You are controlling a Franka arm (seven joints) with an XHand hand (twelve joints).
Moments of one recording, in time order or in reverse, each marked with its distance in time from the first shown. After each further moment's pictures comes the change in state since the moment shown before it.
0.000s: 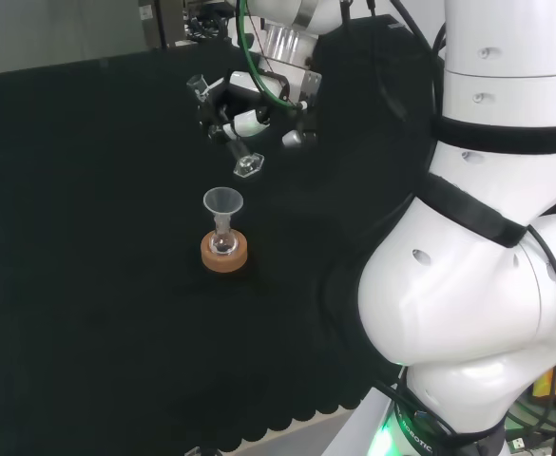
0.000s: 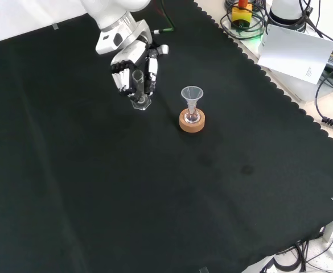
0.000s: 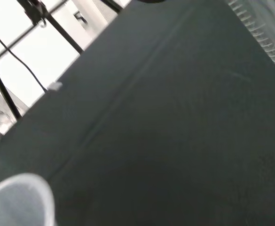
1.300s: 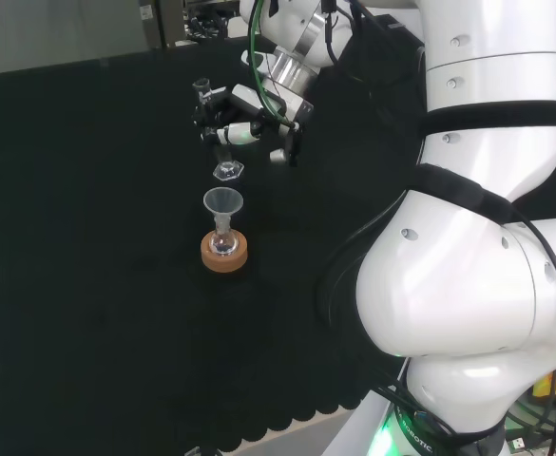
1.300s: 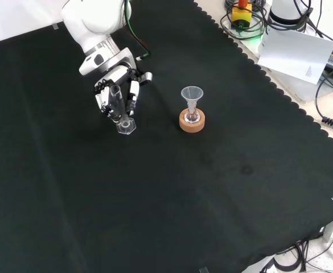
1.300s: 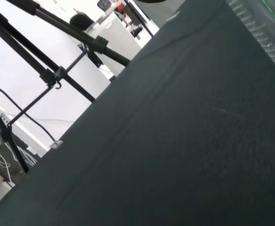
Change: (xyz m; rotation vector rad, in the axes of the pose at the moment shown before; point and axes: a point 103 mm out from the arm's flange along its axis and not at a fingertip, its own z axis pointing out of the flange) arm -0.061 0.046 0.036 -0.179 0.151 -0.060
